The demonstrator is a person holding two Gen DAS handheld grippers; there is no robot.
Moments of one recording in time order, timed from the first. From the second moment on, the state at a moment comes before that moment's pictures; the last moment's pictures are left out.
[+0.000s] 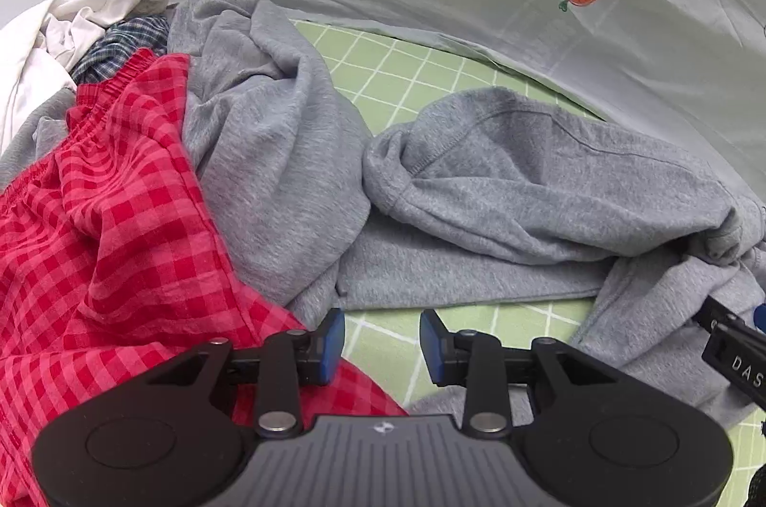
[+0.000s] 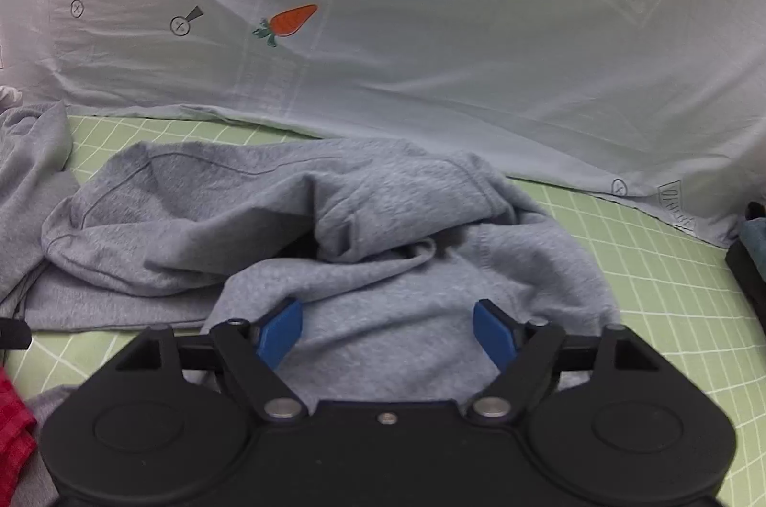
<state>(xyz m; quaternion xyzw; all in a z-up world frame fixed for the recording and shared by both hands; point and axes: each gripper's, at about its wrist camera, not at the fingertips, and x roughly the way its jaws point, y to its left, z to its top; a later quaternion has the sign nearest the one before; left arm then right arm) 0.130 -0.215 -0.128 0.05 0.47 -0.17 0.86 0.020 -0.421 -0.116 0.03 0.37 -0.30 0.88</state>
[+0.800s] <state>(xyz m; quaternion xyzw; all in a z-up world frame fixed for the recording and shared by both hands) 0.261 -0.074 -0.135 0.08 0.43 0.06 0.90 0.040 -0.554 -0.160 -0.08 0.42 -0.53 0.73</state>
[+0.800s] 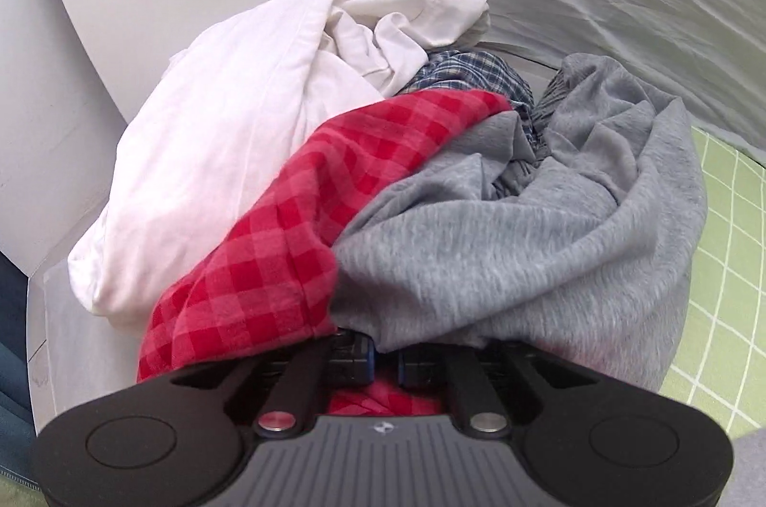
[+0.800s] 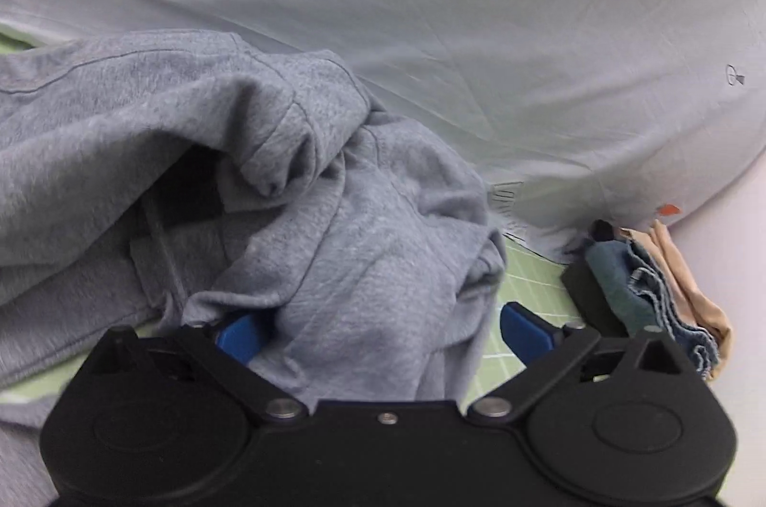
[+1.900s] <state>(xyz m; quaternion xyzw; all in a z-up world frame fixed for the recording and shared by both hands) 0.061 -0.263 -0.130 0.15 0.46 -0.17 0.86 -0.216 -0.590 -0.170 0.06 0.44 -0.53 0.72</state>
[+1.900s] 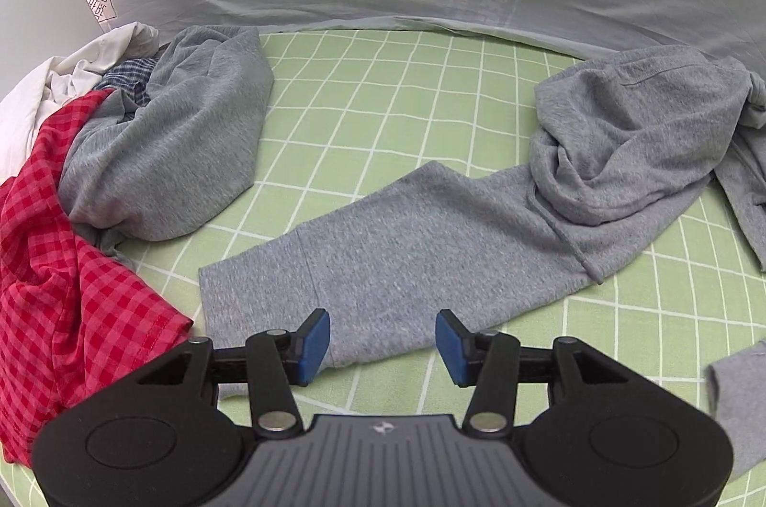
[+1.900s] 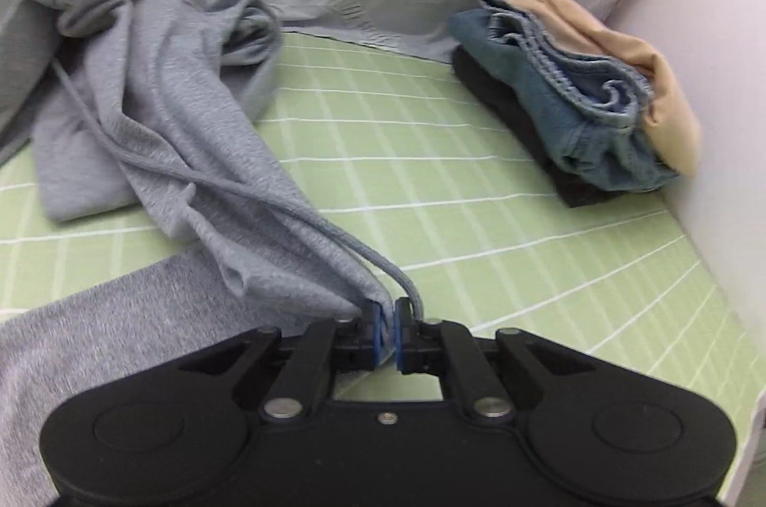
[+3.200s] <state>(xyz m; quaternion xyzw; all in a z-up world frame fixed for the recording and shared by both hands) 0.063 -0.317 -0.163 0.15 0.48 -0.22 0.83 -0.188 -0.524 -0.182 0.22 0.38 -0.47 0.77</state>
